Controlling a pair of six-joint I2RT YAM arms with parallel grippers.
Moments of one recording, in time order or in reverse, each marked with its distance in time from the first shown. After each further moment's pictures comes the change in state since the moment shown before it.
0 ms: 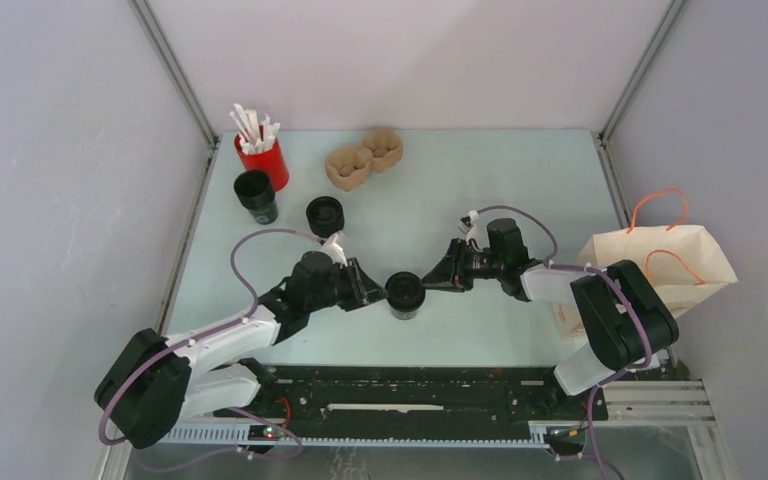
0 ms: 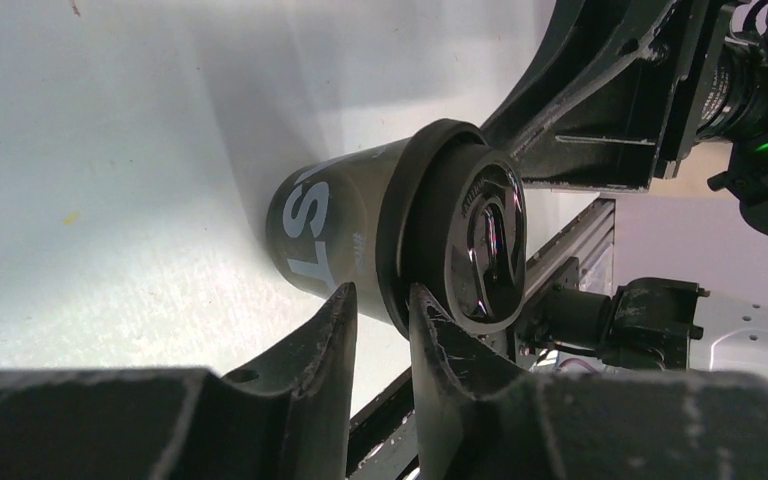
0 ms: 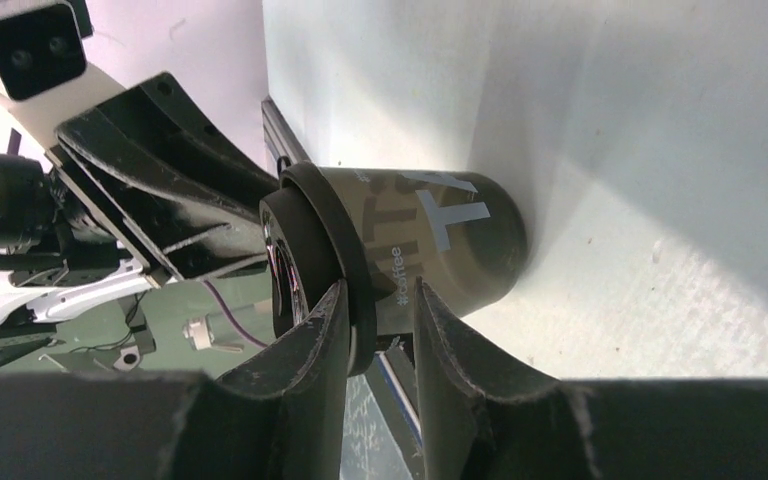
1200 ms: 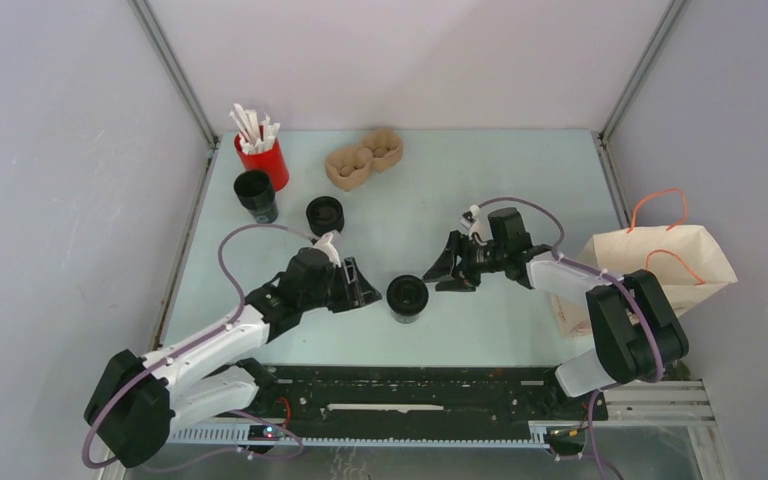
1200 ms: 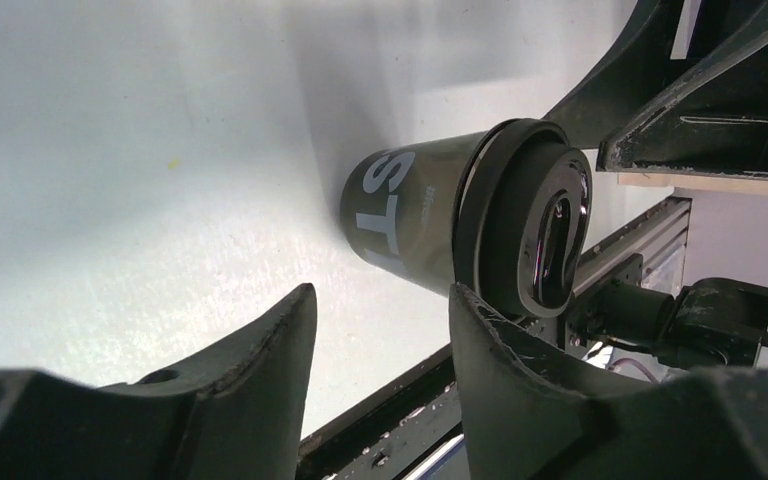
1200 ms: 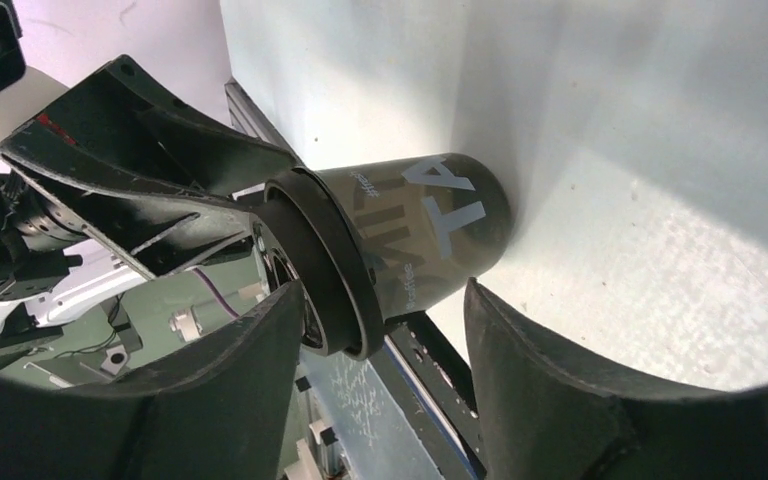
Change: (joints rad) left arm -0.002 -0.126 0.082 -0.308 -0.087 0.087; right arm -0.025 -0.070 0.121 -0.321 0.024 -0.109
